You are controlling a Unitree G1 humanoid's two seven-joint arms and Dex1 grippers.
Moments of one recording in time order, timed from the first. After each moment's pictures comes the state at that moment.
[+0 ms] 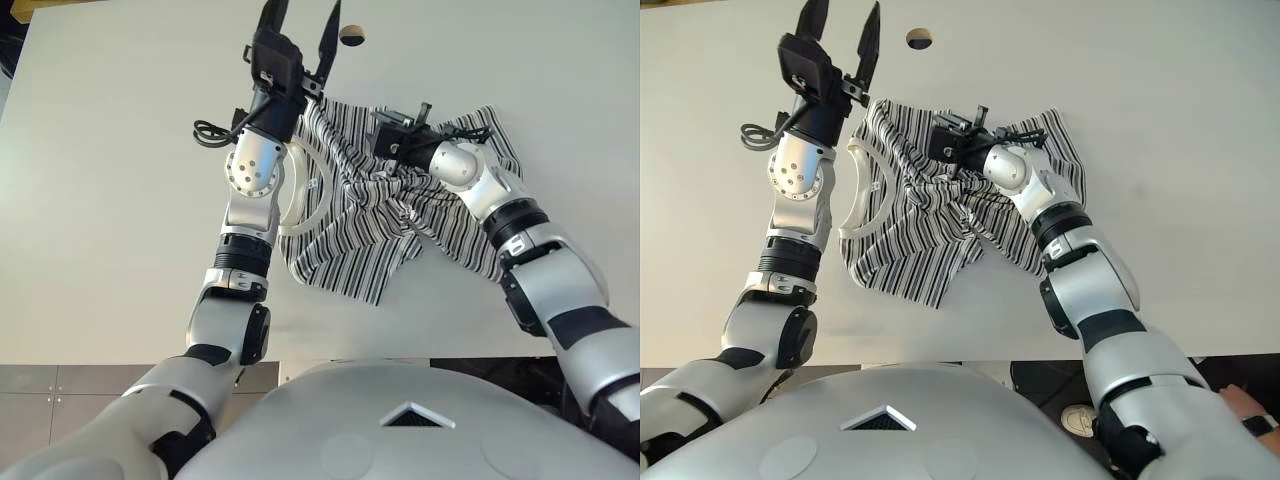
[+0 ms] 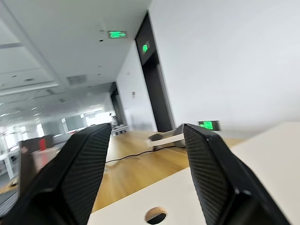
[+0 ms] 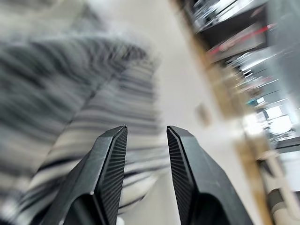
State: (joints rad) left arm -0.44 0.09 -0.07 0.54 0.05 -0.64 -0.25; right arm -0.78 -0.20 0.46 1.13 -0.53 -0.47 0.30
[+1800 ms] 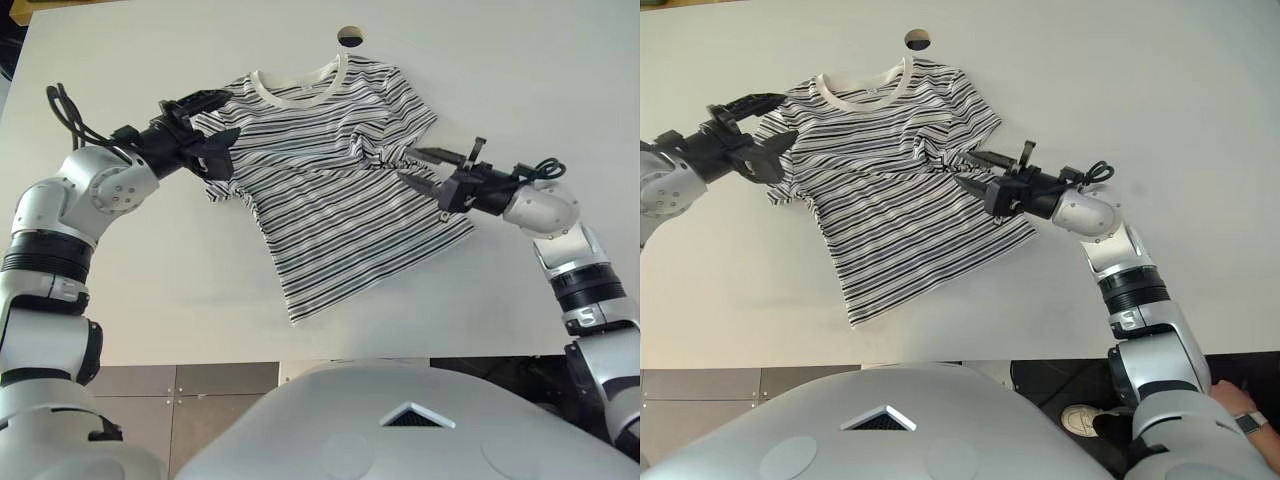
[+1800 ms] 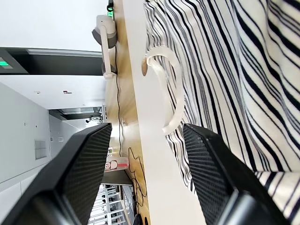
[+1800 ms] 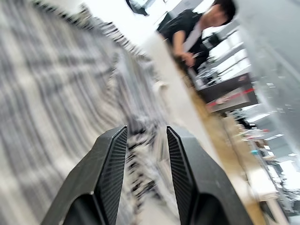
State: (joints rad) left arm -0.42 0.93 -0.37 0.57 0.57 -0.77 -0.19; right arm -0.28 -0.58 0.36 0.41 -0.18 -0.74 0.67
